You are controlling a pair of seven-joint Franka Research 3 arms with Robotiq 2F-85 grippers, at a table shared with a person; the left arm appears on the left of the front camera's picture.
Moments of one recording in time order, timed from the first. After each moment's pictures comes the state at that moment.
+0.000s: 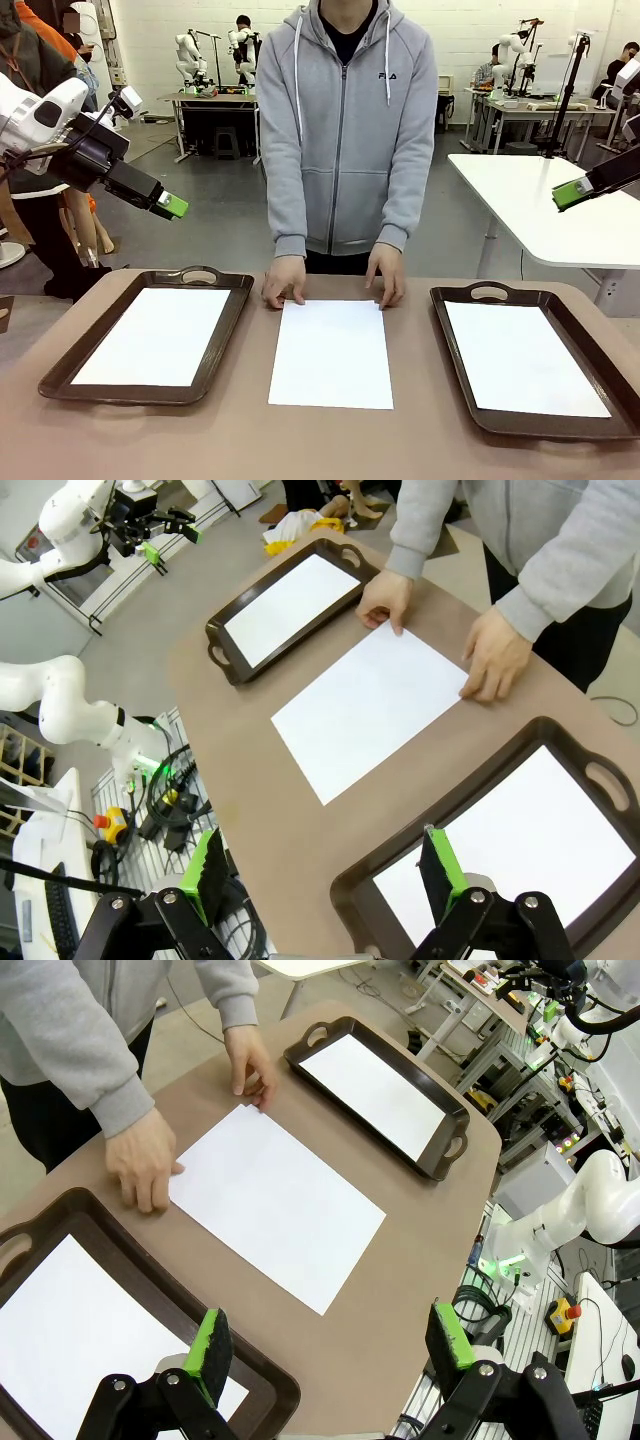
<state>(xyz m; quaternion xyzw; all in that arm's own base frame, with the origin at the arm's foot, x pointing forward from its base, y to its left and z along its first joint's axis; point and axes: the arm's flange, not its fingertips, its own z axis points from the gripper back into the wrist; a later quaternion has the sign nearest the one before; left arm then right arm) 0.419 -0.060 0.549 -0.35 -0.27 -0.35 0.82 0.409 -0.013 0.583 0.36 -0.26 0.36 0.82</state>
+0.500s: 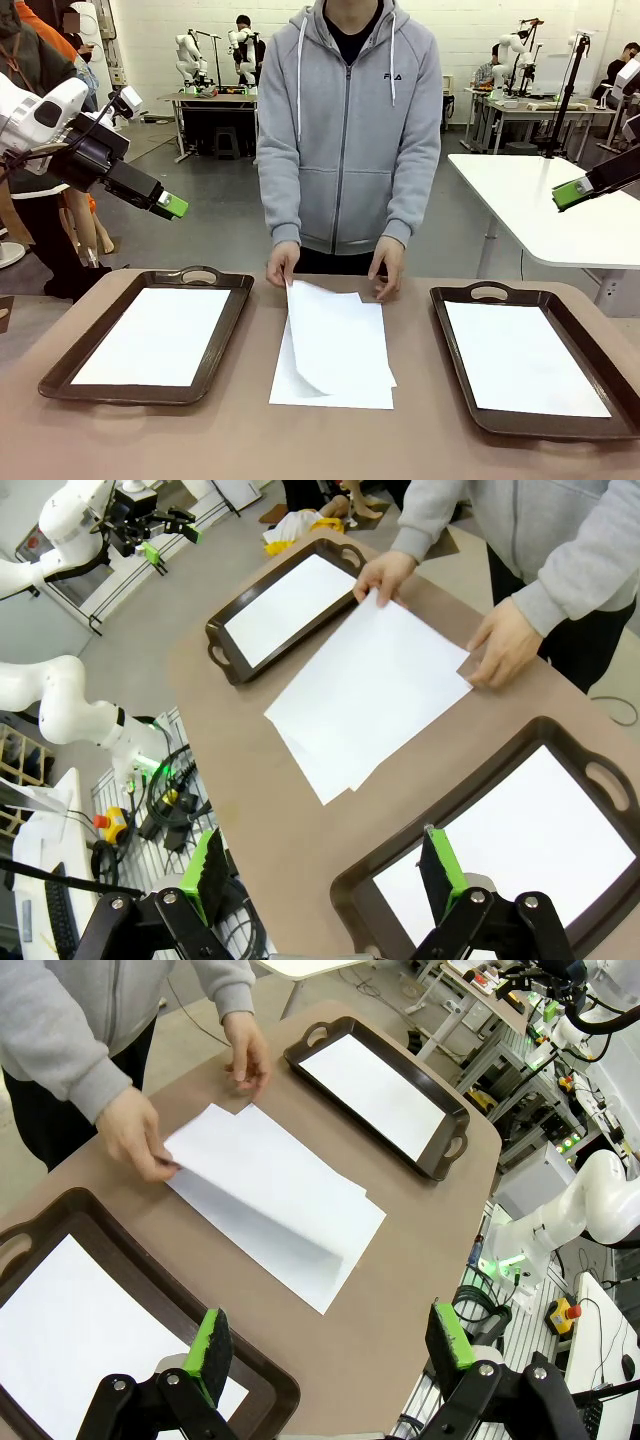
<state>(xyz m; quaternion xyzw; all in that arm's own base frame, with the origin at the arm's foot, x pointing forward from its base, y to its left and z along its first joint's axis) 0.419 -0.060 0.549 -0.35 -0.27 -0.35 0.82 0.409 -0.013 0.583 0.36 -0.26 0.36 0.82</state>
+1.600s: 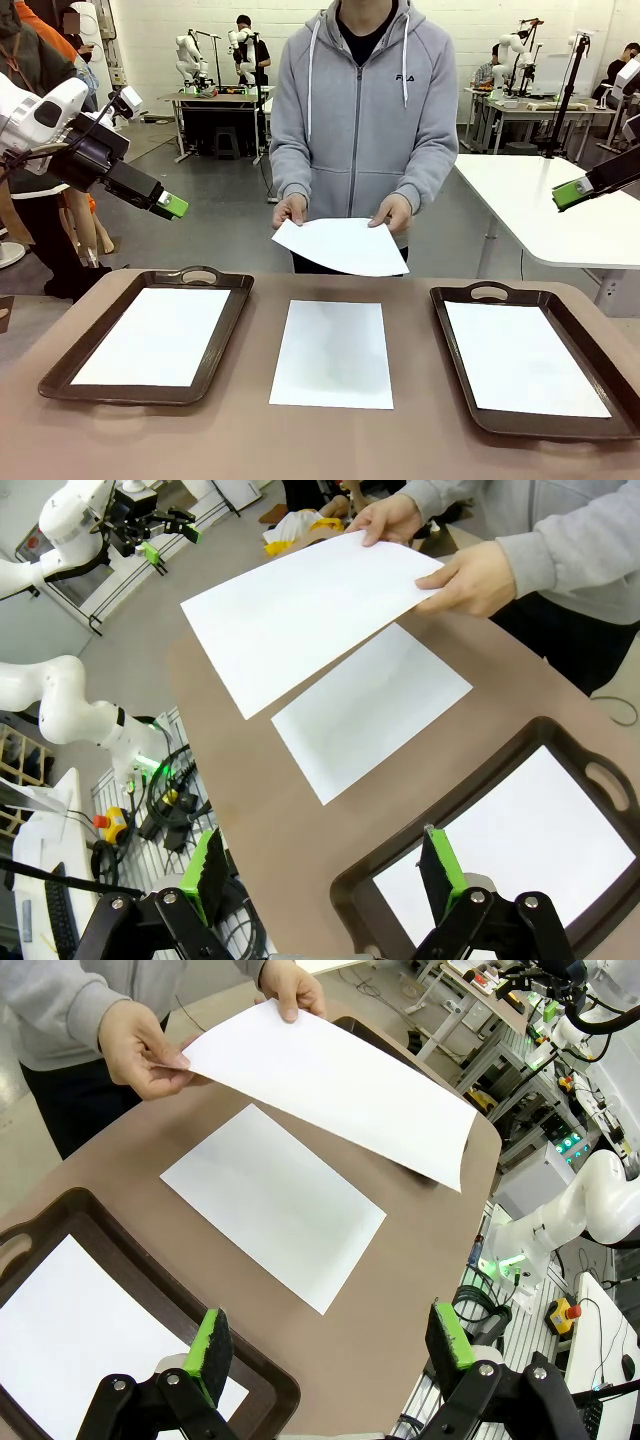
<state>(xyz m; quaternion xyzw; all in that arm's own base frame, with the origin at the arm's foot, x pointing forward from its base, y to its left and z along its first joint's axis) 0.419 -0.060 0.549 -0.35 -0.27 -0.35 0.82 0.409 -0.013 0.583 0.36 -0.26 0.36 0.82</state>
